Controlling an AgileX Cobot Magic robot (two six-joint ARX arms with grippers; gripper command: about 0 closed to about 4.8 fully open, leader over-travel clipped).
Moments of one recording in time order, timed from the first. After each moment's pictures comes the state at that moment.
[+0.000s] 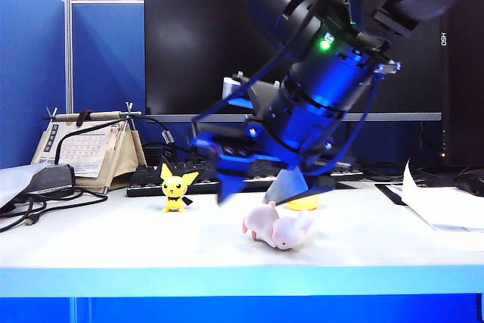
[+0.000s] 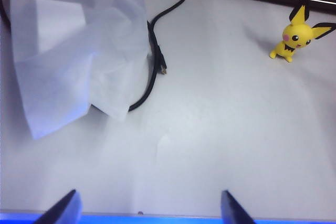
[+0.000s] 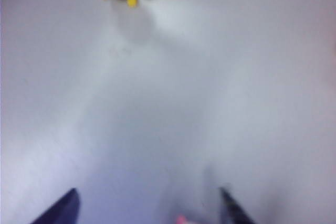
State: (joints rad) left arm -0.03 0.23 0.06 -0.27 0.14 -0.24; right arm 0.80 1.69 0.83 0.13 0.13 0.36
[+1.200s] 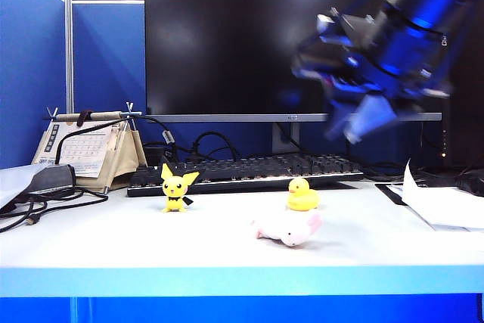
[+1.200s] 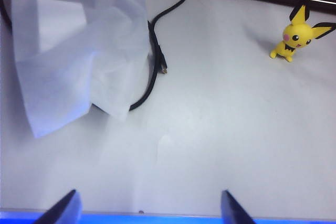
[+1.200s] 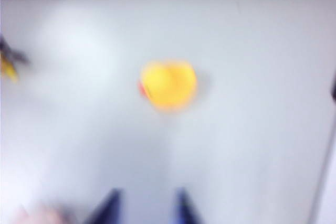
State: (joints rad) left arm -0.03 0.23 0.06 -0.27 0.14 -0.24; right arm 0.55 1.39 0.79 -0.07 0.16 0.26
